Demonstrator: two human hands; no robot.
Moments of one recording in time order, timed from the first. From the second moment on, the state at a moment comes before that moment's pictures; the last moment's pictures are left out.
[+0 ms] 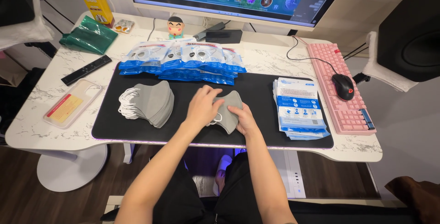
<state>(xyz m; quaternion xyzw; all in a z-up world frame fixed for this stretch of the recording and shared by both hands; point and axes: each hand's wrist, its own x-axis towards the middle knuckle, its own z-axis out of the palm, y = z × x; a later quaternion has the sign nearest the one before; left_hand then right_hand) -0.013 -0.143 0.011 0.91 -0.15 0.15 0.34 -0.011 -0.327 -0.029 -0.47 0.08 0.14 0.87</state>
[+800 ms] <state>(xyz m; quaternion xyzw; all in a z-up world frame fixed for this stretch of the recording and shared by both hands) -0.004 0.023 -0.037 0.96 0.07 0.21 0.19 -0.022 -0.322 -0.013 -0.48 0.10 0.12 0.86</state>
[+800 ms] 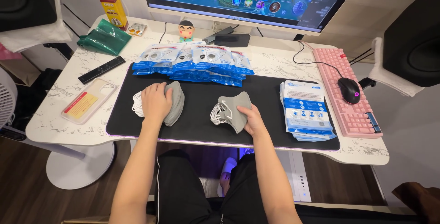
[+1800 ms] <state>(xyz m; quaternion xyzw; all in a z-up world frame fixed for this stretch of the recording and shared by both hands) -0.001 0.026 -0.046 0.93 0.03 0.32 0.18 -0.025 -0.321 -0.009 -0.48 0.11 0.12 0.86</state>
